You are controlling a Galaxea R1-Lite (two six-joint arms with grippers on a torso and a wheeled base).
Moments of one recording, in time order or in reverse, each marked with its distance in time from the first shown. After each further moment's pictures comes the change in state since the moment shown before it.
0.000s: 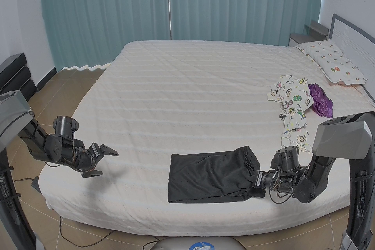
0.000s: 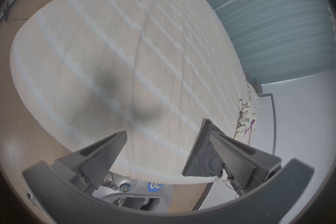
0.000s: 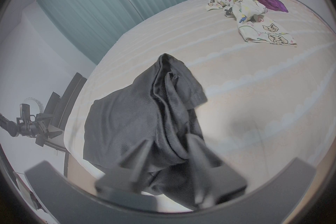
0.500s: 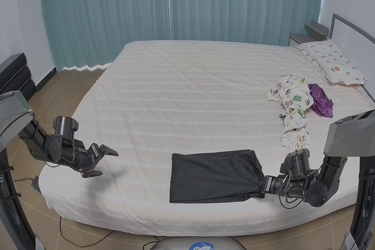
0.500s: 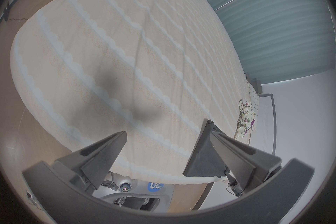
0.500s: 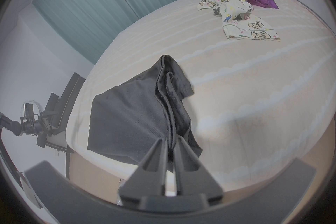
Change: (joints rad) left arm 0.000 0.001 0.001 0.000 0.000 0.000; right arm -0.010 -0.082 0.146 -0.013 0.021 0.008
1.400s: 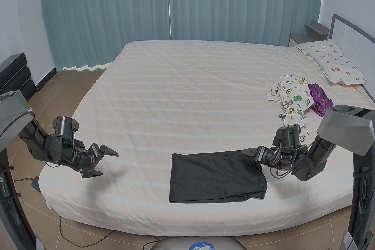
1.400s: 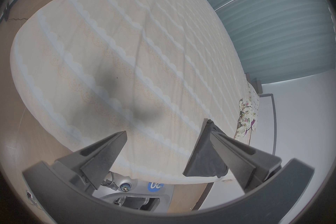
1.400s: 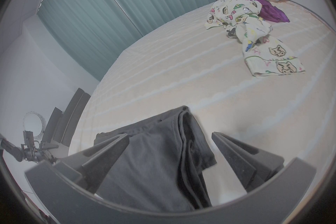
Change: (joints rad) left arm 0.000 0.000 0.001 0.000 0.001 0.000; right arm -0.056 0.108 -0.462 0.198 0.001 0.008
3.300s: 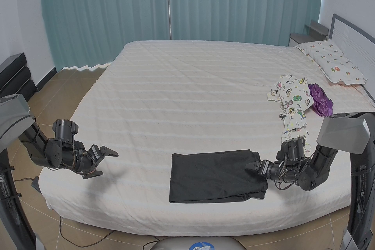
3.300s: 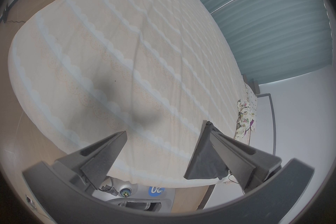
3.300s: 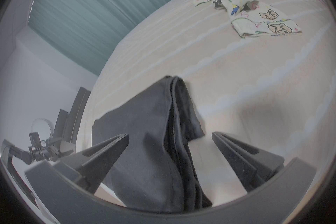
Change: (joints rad) left arm -0.003 0.006 0.061 -0.119 0.007 -0.001; right arm -0.050 0.019 0.194 -0.106 0.137 0.044
